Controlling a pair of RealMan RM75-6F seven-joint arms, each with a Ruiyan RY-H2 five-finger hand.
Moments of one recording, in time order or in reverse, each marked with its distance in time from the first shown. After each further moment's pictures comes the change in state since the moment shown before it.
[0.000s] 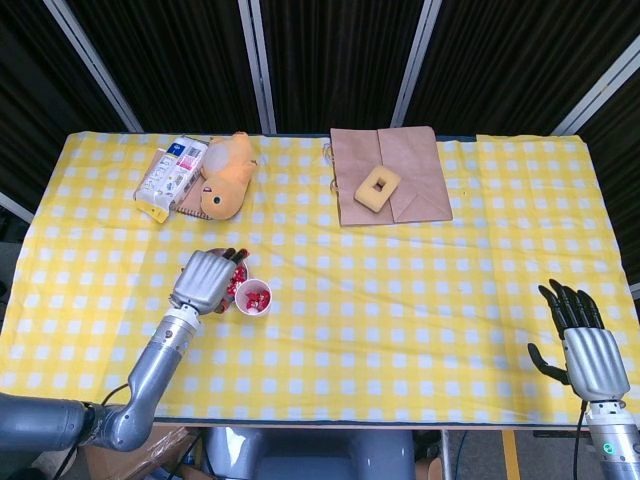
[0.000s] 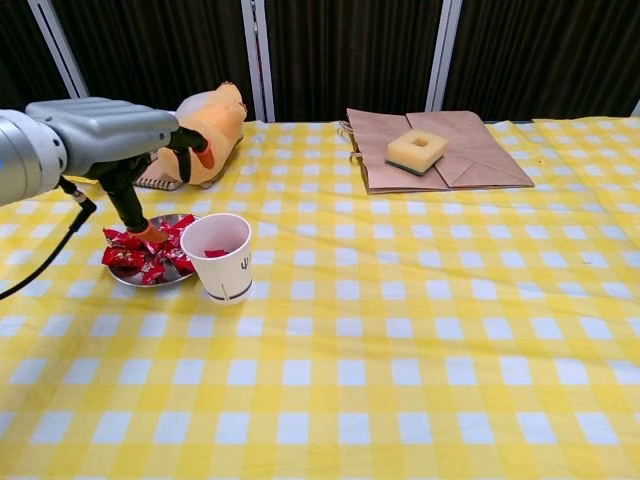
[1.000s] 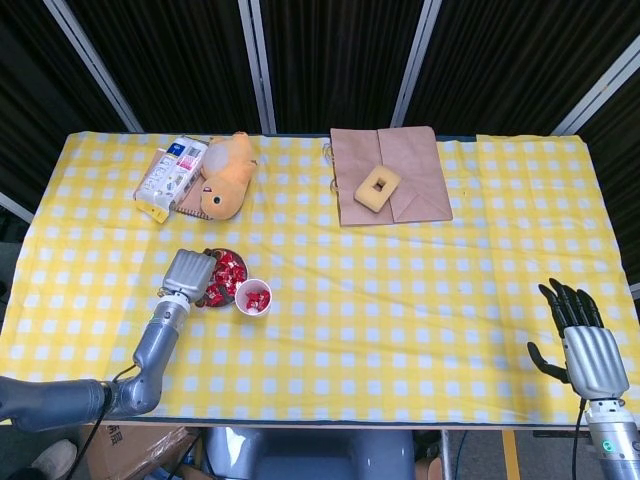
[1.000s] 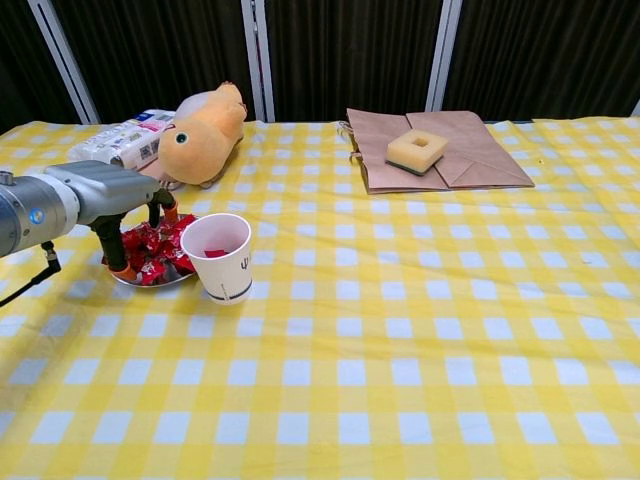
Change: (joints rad) left arm -0.013 -0.146 0.011 0.375 -0.160 -0.204 0.031; right arm 0.005 -0.003 0.005 0.005 0.011 -0.011 0.015
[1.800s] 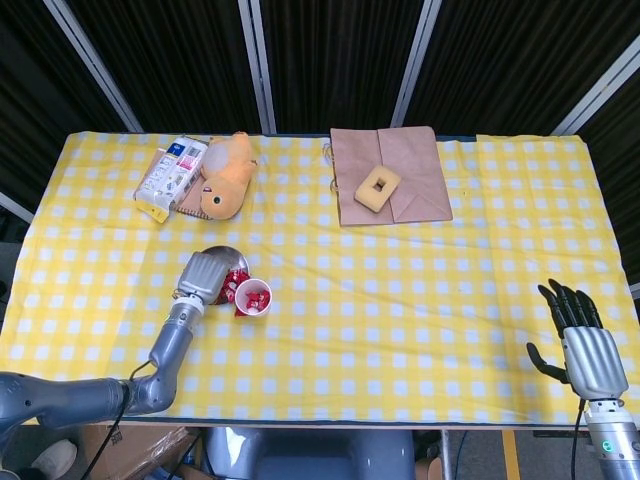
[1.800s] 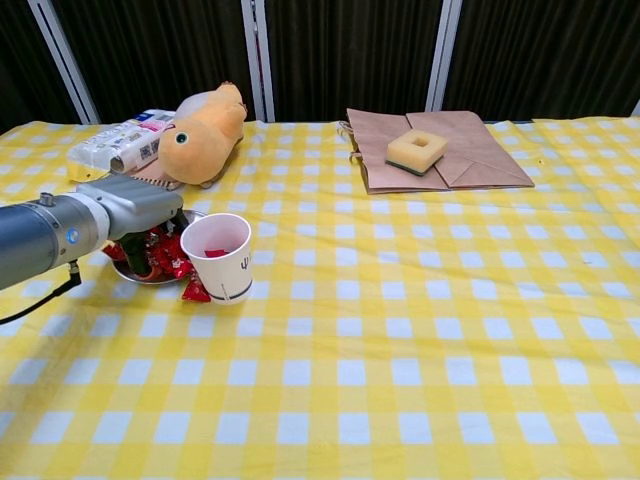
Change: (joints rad) left arm -0.012 -0.092 0.001 0.104 0.018 -0.025 0.020; right arm -0.001 -0.001 -0.002 -0.001 0.001 -0.002 0.008
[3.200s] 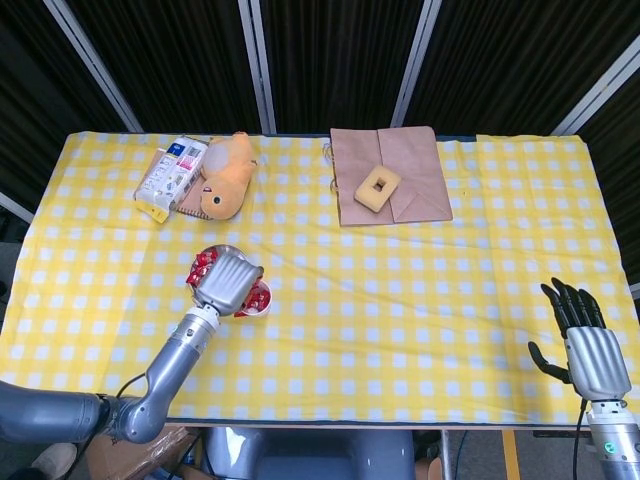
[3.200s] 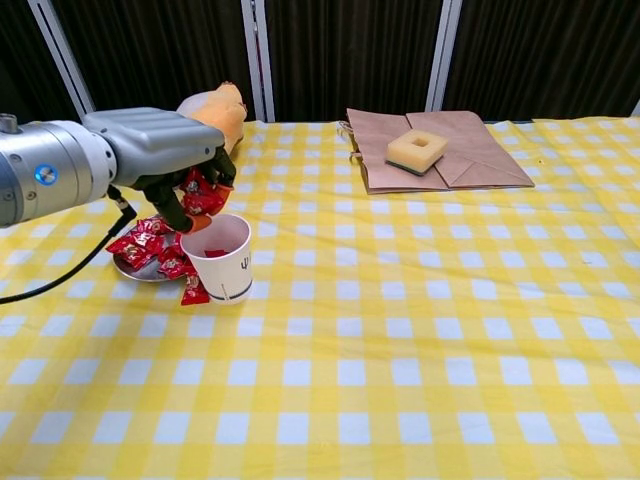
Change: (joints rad) left arm -0.013 0.162 -0.048 -0.423 0.166 0.122 0.016; right arm -0.005 -0.001 0.003 0.006 -0.012 0.020 0.019
